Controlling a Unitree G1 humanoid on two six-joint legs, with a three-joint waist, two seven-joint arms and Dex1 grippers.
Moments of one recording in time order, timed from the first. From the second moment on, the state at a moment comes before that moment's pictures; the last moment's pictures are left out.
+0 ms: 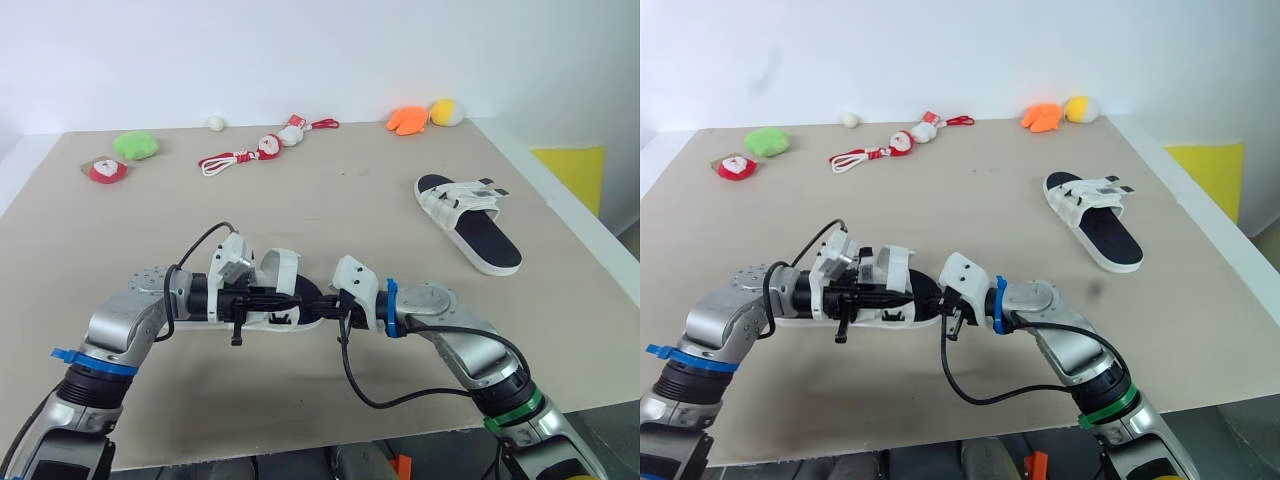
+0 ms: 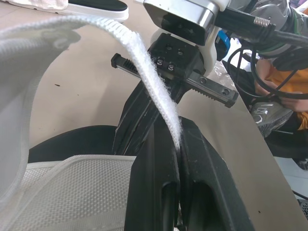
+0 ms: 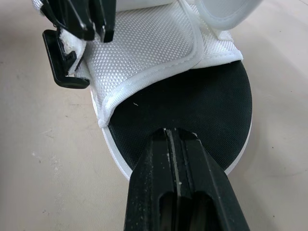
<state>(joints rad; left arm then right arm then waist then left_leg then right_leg) -0.44 0.60 -0.12 -0.09 -0.56 0.57 -1.23 -0.47 -0.48 0.38 -0.23 0.19 0.67 0.83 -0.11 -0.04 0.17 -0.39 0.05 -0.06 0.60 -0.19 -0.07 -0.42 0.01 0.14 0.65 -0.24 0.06</state>
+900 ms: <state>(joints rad) -0.41 0.71 -0.08 -0.20 -0.63 0.73 -1.22 -0.48 -0.48 0.38 -0.23 0.19 0.67 0.83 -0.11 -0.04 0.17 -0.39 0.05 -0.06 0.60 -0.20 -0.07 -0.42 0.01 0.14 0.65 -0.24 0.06</state>
